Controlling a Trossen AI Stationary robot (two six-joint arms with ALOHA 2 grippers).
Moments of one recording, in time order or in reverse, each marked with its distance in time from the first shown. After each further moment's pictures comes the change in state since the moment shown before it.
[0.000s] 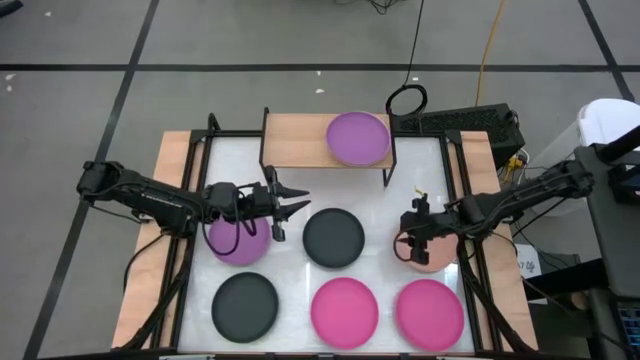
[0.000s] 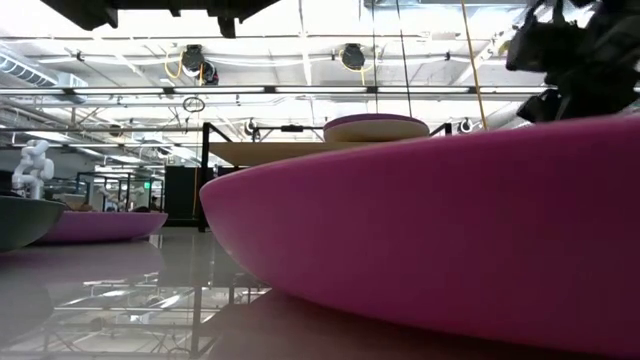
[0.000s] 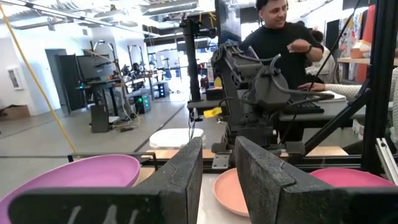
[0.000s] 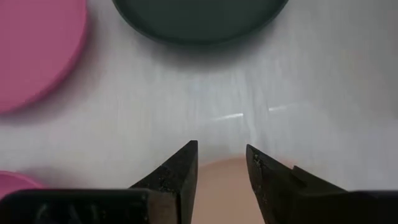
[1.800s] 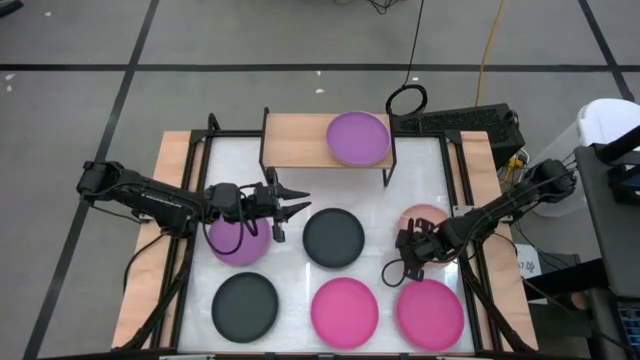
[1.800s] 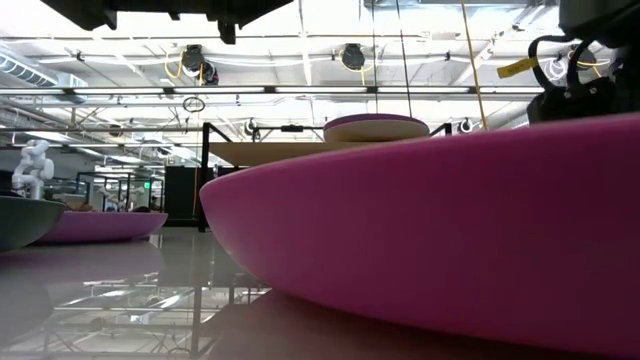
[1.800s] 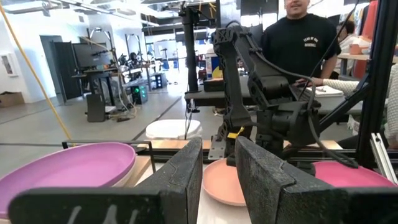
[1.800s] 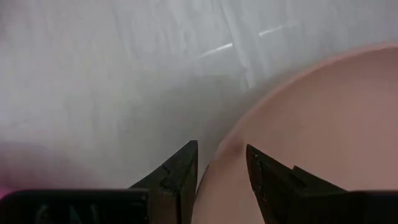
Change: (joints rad) left arm 0.000 0.001 0.000 -0.039 0.000 -0.042; right arm 0.171 0.318 -0.031 0.018 -0.030 0.366
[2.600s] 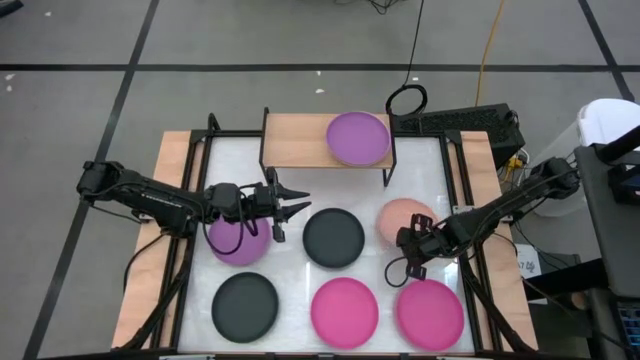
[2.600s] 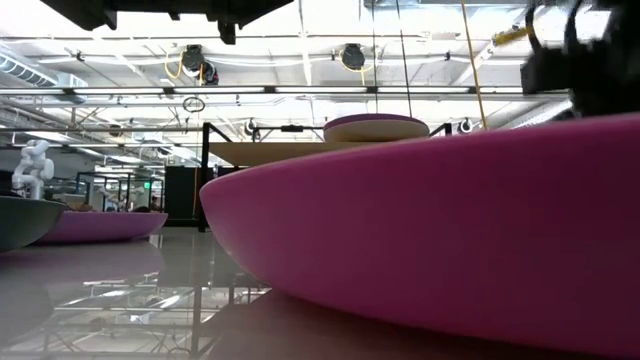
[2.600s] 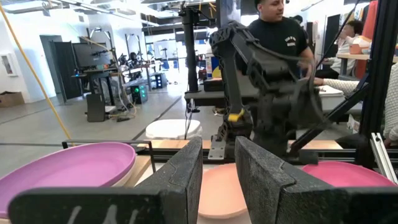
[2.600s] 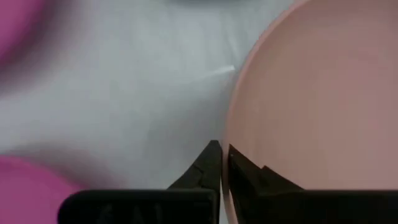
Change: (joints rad) left arm 0.000 0.000 0.000 0.000 0.000 0.000; right arm 0.004 -0.081 0.100 -0.101 0.033 -0.087
